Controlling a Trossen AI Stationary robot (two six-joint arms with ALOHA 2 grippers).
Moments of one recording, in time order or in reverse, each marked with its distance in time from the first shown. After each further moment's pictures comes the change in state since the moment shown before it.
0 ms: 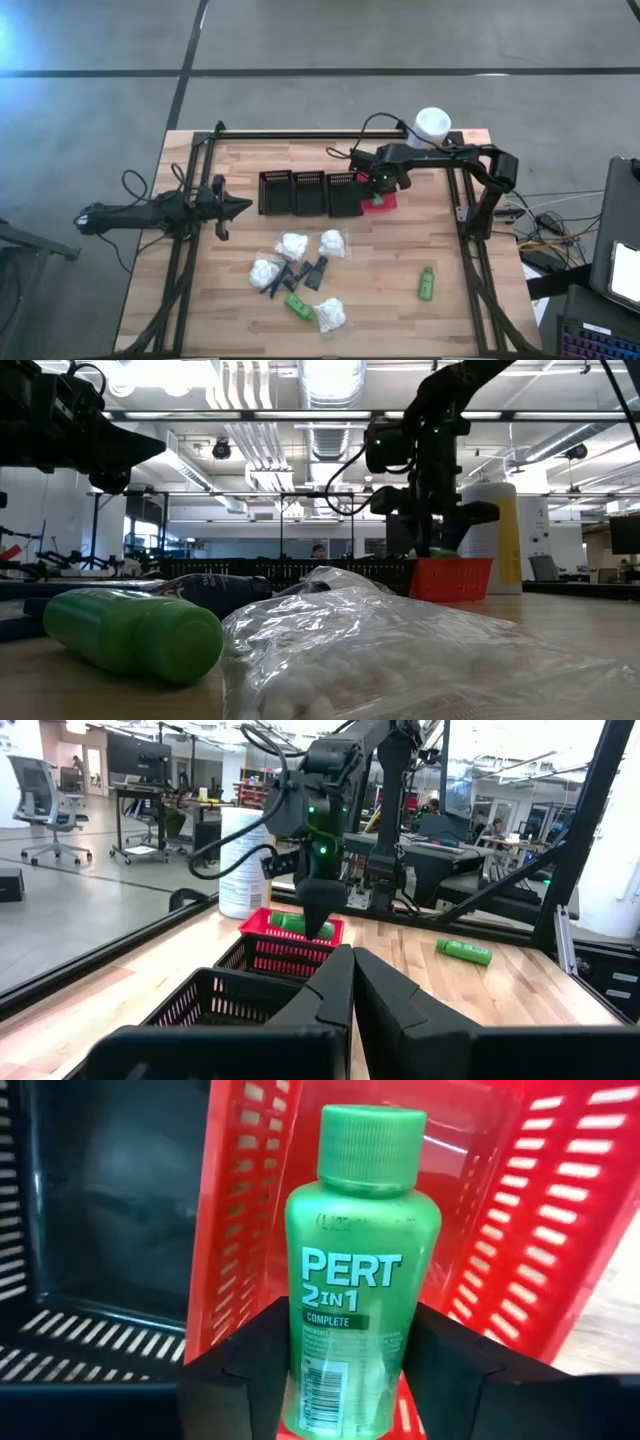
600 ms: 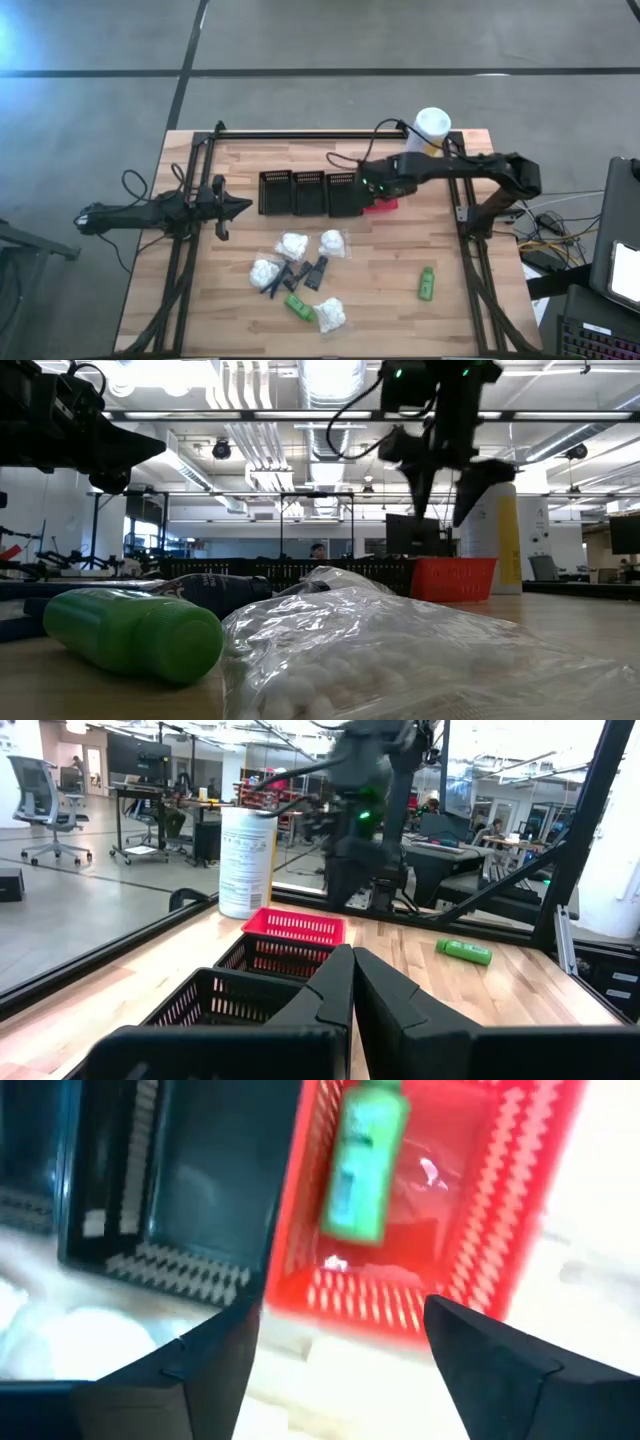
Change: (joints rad) left arm 0.000 0.000 0.000 0.000 0.000 0.000; right arm 0.183 -0.188 0.002 -0.071 0.127 0.152
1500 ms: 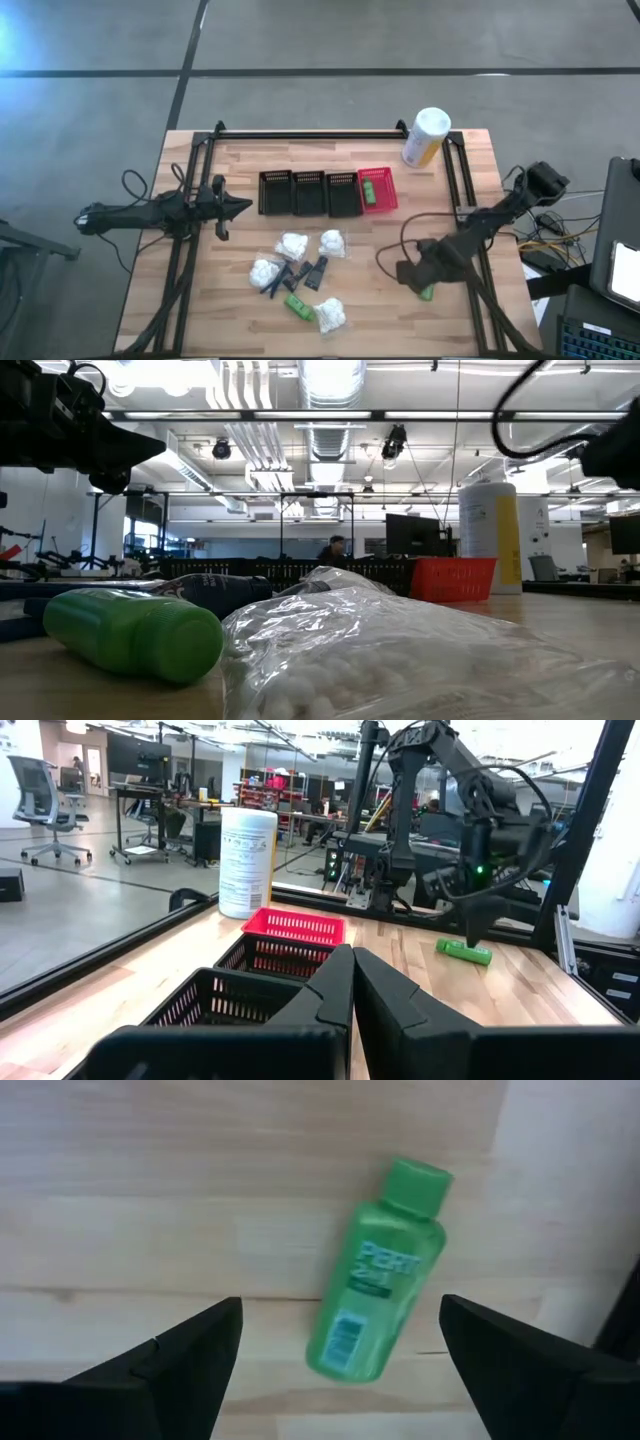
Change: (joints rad) left arm 0.000 0.000 0.000 0.000 0.000 0.000; right arm 0.798 -0.153 -0.404 0.134 -0.236 1.113
